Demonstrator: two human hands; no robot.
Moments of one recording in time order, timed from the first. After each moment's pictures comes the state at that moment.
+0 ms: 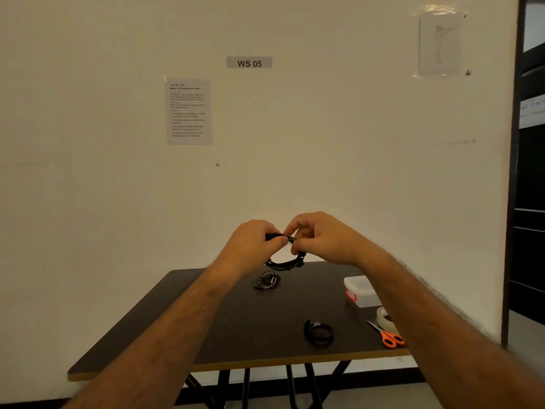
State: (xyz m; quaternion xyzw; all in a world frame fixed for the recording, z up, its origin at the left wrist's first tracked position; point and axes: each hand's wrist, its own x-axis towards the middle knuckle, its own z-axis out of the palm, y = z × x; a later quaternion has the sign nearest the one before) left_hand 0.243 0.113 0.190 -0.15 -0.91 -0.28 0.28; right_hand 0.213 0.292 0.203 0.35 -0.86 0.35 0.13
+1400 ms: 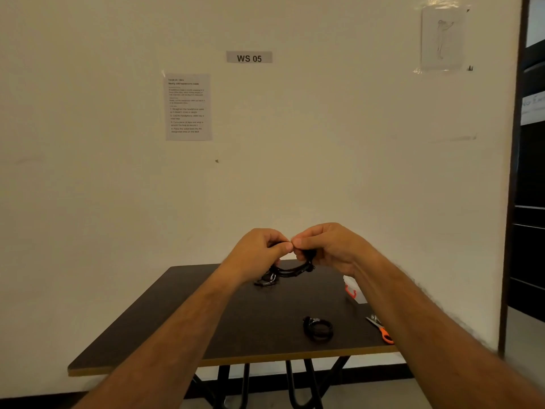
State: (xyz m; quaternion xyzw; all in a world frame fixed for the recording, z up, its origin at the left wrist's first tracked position) left_hand 0.238 0.113 0.171 -0.17 -0.88 -0.40 0.21; right_hand 0.203 0.294 0.181 0.23 -0.73 0.65 -0.04
